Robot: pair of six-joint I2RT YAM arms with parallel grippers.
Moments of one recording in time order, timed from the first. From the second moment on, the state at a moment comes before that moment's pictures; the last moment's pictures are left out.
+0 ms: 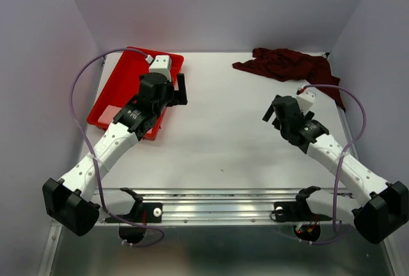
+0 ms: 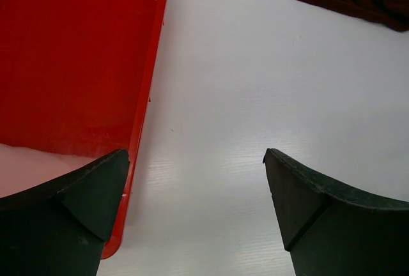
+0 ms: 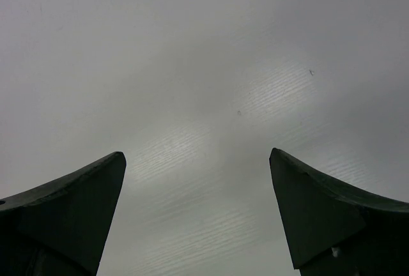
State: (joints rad) left arm -0.54 1.20 1.15 -0.38 -0.29 -0.29; right arm 0.48 1.09 0.88 -0.56 0.64 0.78
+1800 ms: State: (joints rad) left arm -0.54 1.25 1.15 -0.39 -0.32 -0.33; right arm -0.10 2.31 1.76 -0.02 0.11 0.85
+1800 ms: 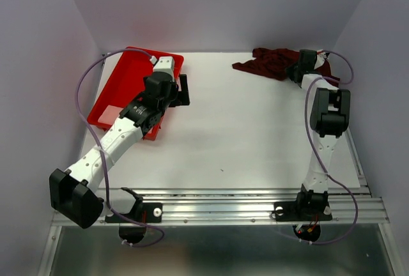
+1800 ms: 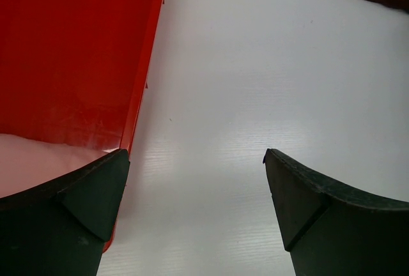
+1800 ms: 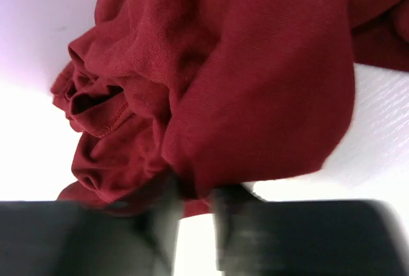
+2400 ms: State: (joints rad) left arm -0.54 1.27 1.18 -0.39 -0.27 -0.35; right arm 0.02 1.59 1.19 0.05 -0.05 0.76
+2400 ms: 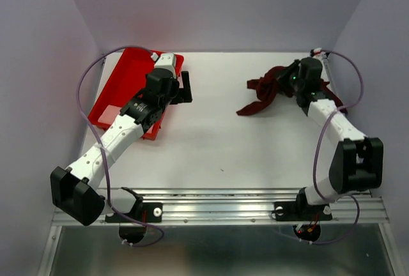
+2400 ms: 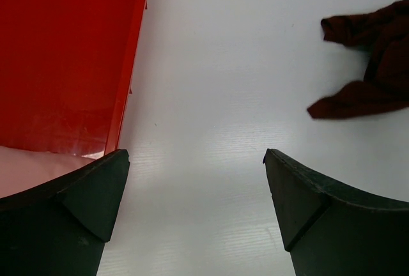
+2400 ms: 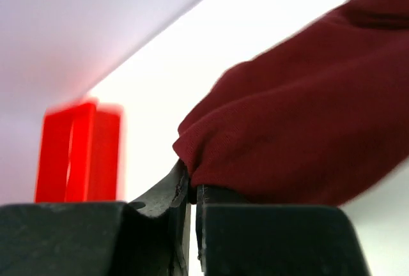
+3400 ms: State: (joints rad) left arm -0.65 1.62 1.21 -0.47 -0.14 -0.58; right arm 0.39 1.03 0.75 -0.58 0.31 0.82
